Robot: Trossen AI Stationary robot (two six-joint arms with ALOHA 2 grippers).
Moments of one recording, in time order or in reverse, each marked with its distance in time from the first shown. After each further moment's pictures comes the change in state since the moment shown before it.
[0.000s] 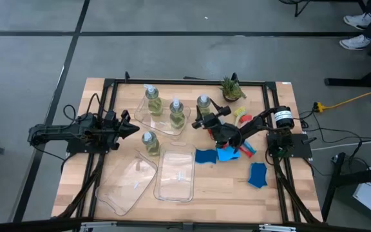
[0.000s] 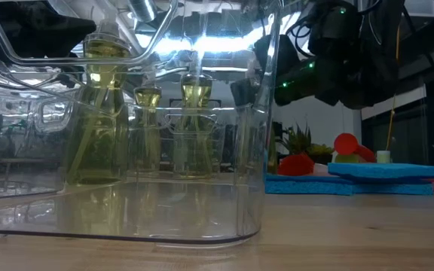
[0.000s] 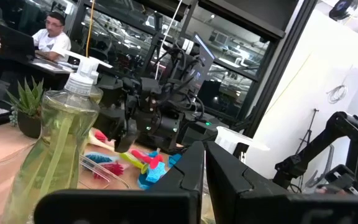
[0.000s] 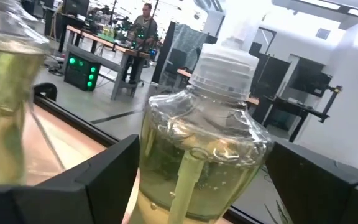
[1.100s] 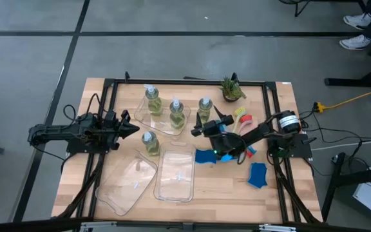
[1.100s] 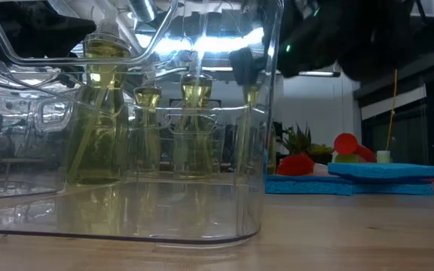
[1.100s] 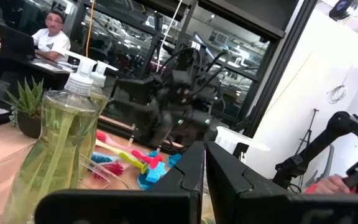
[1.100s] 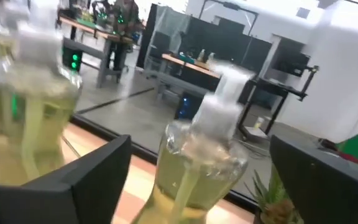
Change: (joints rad) left arm 0.000 0.000 0.000 0.000 0.000 0.000; right arm 0.167 -0.056 0.119 -0.002 0.277 -0.152
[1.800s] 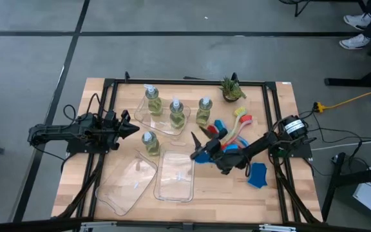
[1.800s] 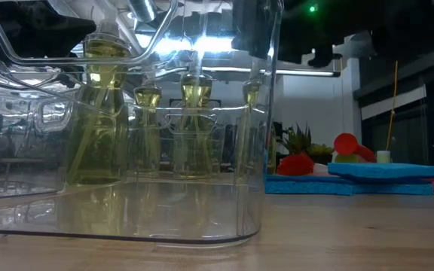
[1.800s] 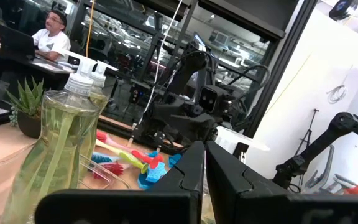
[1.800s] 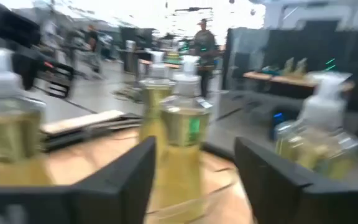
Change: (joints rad) left arm 0.000 0.000 0.000 0.000 0.000 0.000; right arm 0.172 -0.025 0.000 -0.237 -0.212 0.516
